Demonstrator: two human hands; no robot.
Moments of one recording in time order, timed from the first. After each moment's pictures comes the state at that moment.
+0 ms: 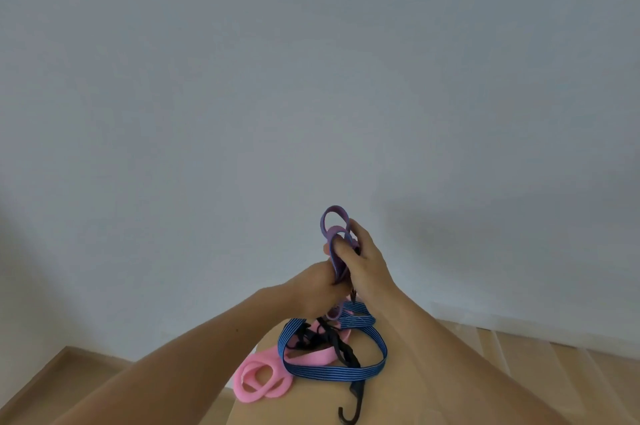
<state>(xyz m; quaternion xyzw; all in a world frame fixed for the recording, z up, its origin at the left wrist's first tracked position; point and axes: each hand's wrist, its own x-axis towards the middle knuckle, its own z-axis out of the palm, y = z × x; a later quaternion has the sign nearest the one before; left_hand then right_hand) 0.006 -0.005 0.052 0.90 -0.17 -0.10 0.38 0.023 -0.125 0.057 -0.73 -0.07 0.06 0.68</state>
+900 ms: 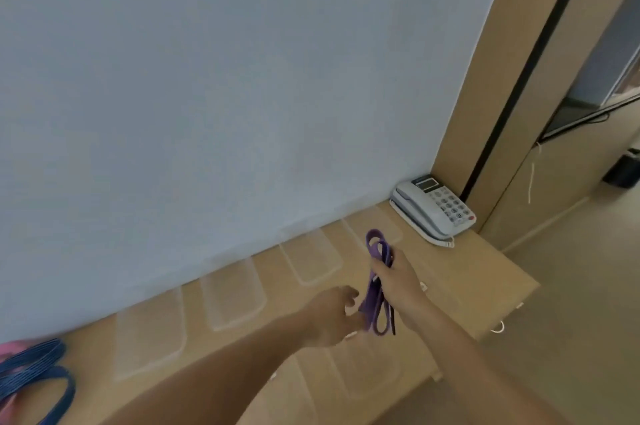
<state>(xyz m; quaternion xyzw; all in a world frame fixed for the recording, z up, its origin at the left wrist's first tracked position) -0.080 -0.524 -0.046 0.82 -0.39 -0.34 0.25 -0.143 -0.672 -0.048 -0.74 0.36 -0.12 0.56</state>
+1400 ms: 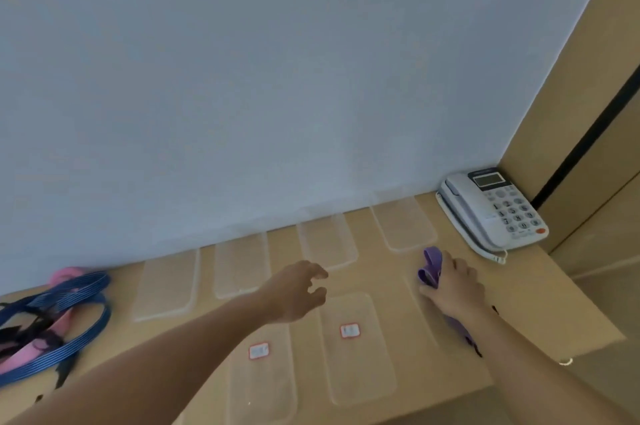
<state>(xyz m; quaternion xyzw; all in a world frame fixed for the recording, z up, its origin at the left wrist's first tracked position) -0.048 -0.523 -0.056 0.91 -0.28 -0.25 0.16 -0.127 -0.826 -0.154 -0.93 0.31 0.13 0.18</state>
